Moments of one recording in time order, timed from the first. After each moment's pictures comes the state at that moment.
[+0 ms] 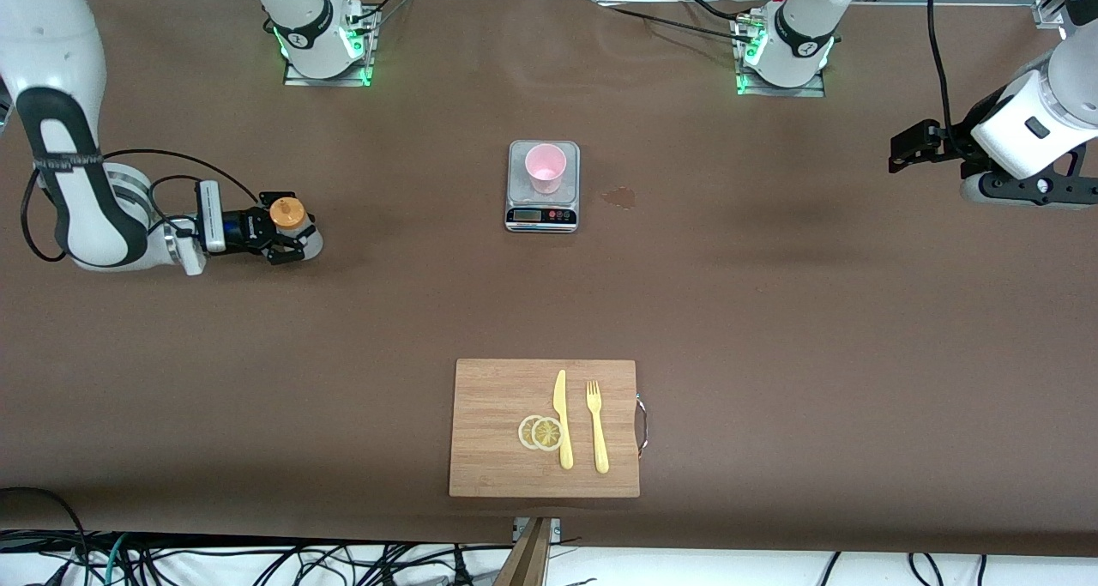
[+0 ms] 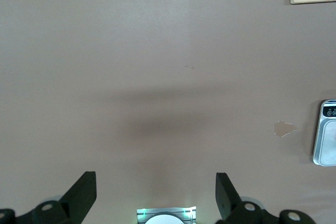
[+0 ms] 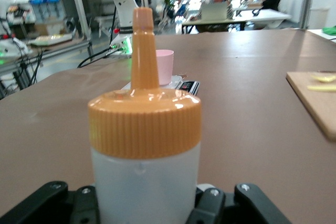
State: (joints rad) left arm -0.03 0.00 -0.03 -1.64 -0.02 1.47 -0.01; right arm -0.14 0.52 -0.08 -1.97 0.96 1.55 -2.54
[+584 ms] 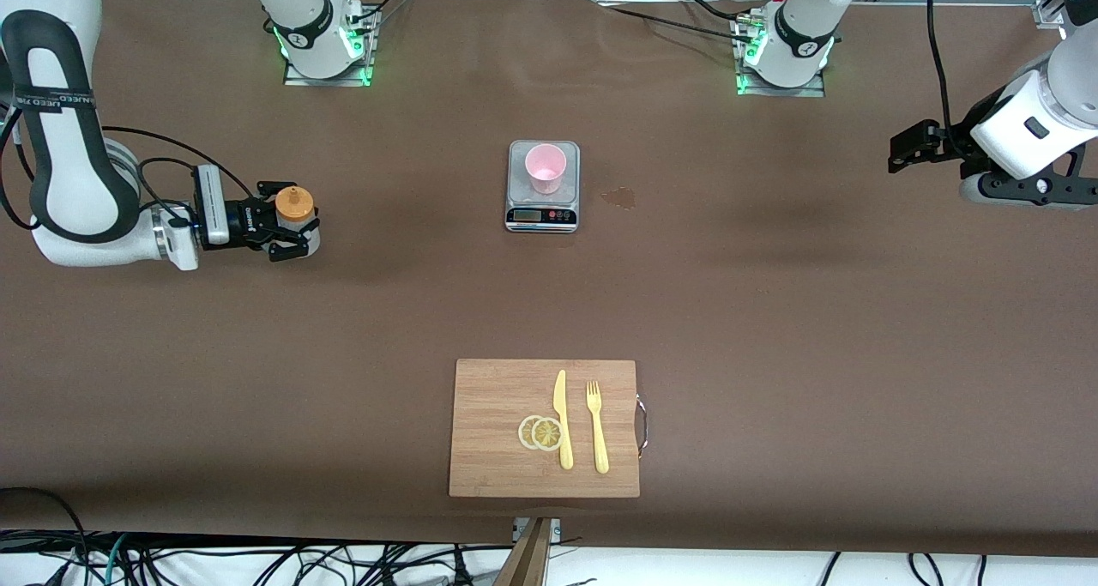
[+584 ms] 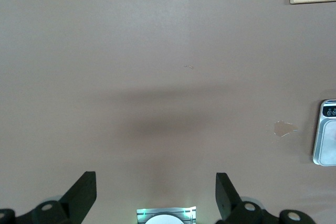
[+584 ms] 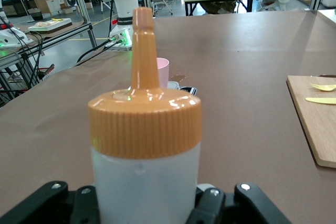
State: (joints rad) left arm -0.03 0.00 -0.03 -1.64 -0.02 1.47 -0.01; right arm -0.07 0.39 -0.09 -1.98 0.93 1.58 -2.36
